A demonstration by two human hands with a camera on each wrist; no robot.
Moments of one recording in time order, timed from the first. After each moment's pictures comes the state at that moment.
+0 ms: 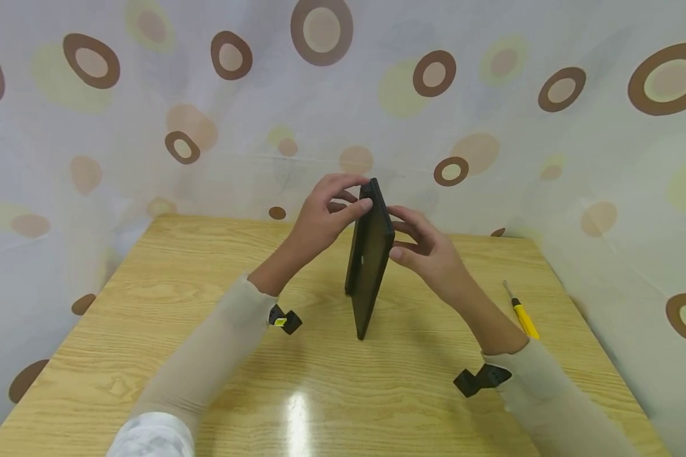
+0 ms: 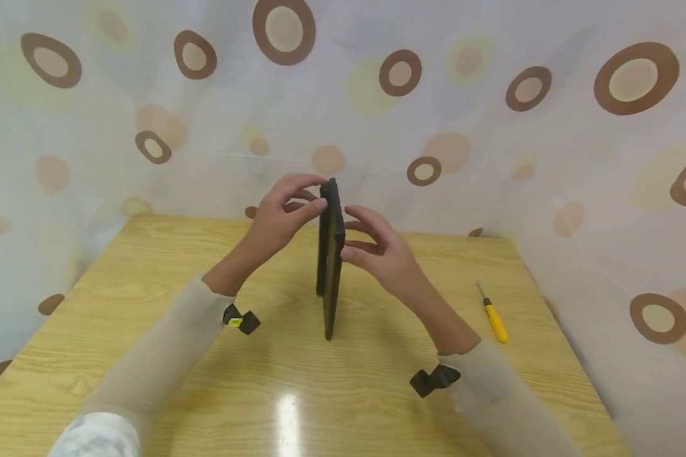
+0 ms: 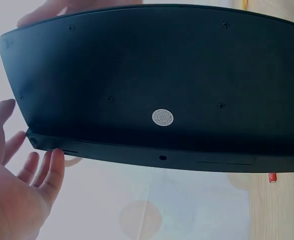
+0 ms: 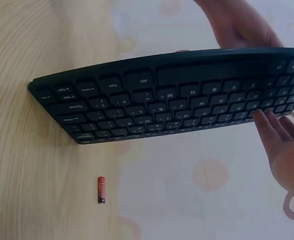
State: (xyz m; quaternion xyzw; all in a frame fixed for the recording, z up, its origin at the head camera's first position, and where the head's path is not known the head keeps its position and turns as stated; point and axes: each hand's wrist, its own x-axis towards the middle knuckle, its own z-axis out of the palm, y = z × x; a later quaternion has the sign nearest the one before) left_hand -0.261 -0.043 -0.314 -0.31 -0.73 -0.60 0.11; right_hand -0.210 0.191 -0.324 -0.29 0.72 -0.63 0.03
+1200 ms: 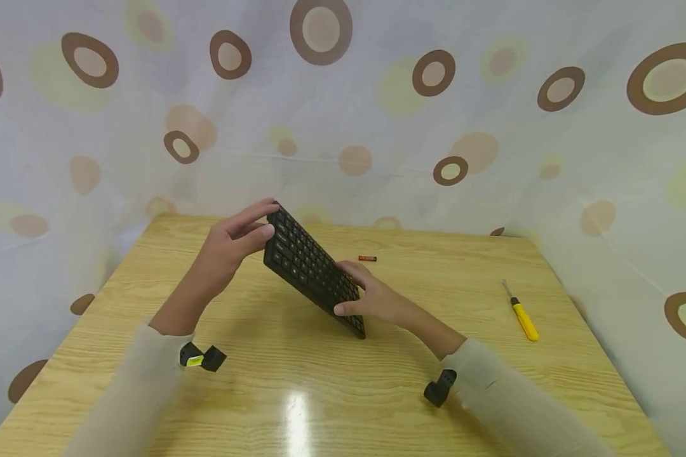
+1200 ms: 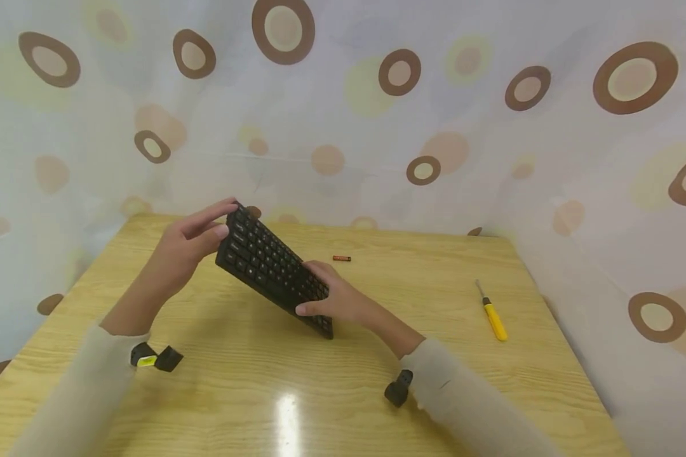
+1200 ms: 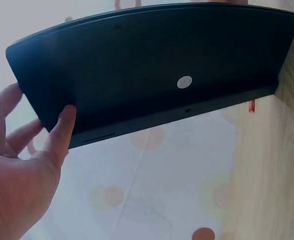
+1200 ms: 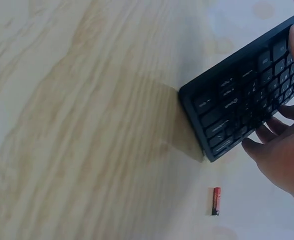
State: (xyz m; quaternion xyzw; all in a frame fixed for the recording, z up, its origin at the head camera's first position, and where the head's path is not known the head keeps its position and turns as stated) left_hand -0.210 -0.170 -0.334 -0.19 -0.75 -0.64 0.01; right_hand -0.231 0.143 -0.422 -0.26 0.82 -0.47 0.21
